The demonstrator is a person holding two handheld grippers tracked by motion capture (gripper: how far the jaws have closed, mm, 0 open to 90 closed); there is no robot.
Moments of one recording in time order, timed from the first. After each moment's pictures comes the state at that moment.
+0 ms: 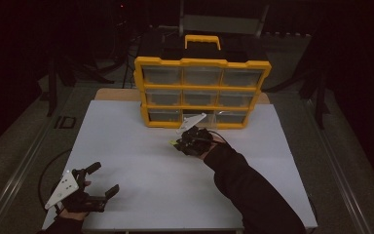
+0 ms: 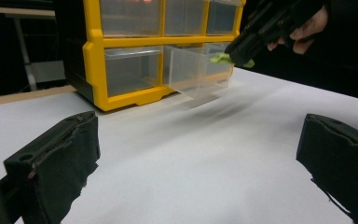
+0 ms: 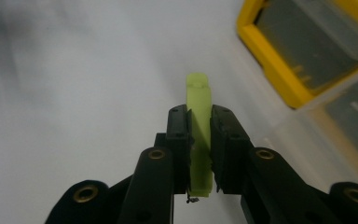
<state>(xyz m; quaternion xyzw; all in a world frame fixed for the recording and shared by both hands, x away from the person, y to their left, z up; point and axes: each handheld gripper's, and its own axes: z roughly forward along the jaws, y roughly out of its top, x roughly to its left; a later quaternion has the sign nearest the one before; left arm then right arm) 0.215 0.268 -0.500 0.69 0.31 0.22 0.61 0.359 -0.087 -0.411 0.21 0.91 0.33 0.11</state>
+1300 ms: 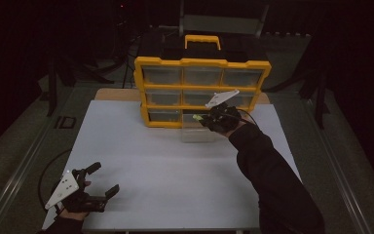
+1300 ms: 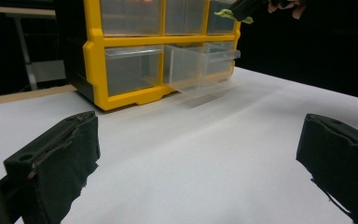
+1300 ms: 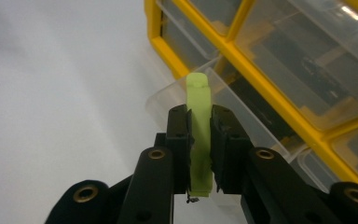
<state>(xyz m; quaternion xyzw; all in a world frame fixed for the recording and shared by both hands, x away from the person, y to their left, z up) 0.215 0.267 -0.500 0.69 0.31 0.22 0.61 0.397 -0.154 -0.365 0.26 0.89 0.34 0.17</state>
